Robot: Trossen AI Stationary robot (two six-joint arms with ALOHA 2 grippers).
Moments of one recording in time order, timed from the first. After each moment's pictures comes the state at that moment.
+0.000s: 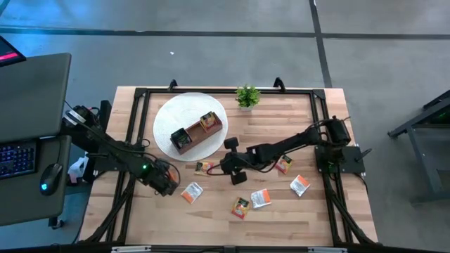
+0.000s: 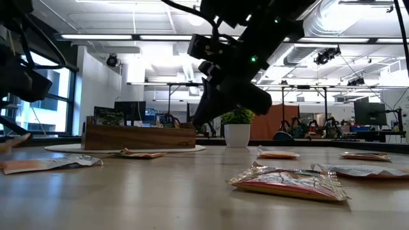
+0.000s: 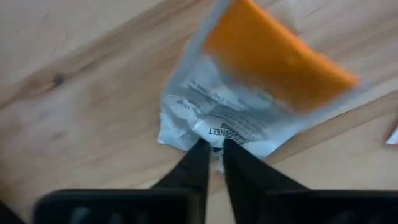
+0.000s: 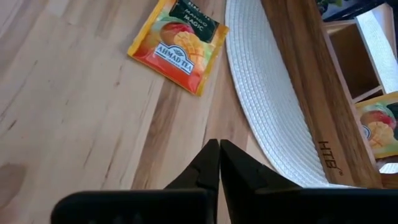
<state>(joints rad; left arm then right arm) -0.61 1.36 0.56 -0.68 -0.02 -1.71 0.15 1.93 1.21 -0.15 0.33 -0.32</state>
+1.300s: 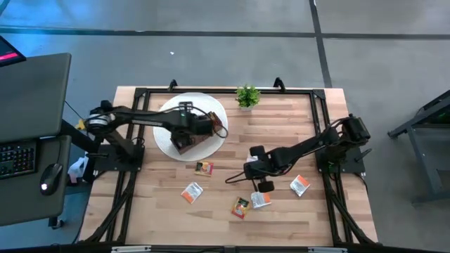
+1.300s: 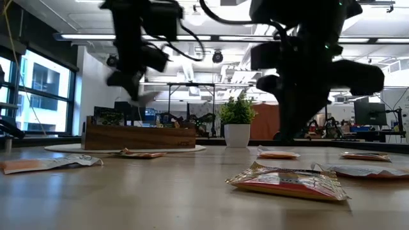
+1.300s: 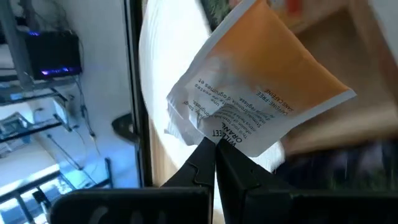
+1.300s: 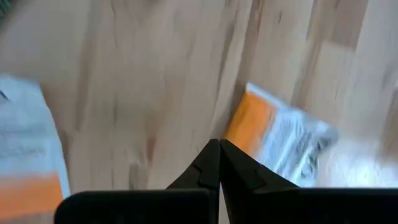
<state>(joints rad) 0.12 1.62 1.20 -1.06 -0.69 0.07 0.25 1.74 1.04 -0.58 0.18 0.02</state>
